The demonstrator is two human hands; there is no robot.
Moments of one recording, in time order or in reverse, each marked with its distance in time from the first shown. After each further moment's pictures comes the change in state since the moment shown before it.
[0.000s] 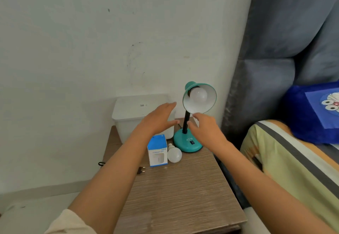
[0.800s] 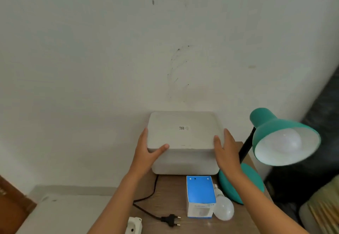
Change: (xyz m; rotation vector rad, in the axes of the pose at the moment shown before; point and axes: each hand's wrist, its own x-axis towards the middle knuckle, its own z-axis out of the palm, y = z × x) left_hand -0.013 -0.184 0.019 -0.685 0.465 -0.499; right_hand 0.145 0.005 0.138 0.341 0.040 0.135
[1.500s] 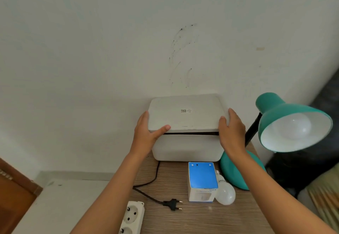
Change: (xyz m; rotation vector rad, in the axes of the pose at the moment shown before) left_hand 0.013 0.010 -0.003 0.079 0.102 0.131; right_hand 0.000 -0.031 -0.010 -0.076 0.121 0.009
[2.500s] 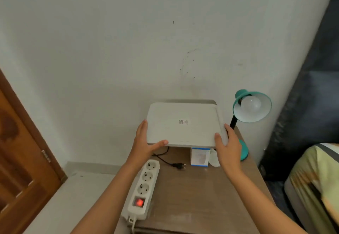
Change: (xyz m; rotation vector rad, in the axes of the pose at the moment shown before) left_hand -0.184 0.051 -0.087 0.060 -0.032 0.016; right_hand -0.176 0.012 -0.068 0.278 0.014 -0.157
